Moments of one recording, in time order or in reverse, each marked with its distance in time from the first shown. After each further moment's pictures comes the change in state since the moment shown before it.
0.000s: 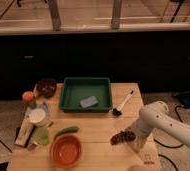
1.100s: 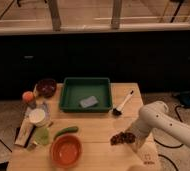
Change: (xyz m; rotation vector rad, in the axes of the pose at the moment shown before) arm -0.009 0.002 -0.002 -0.010 -0.024 -0.006
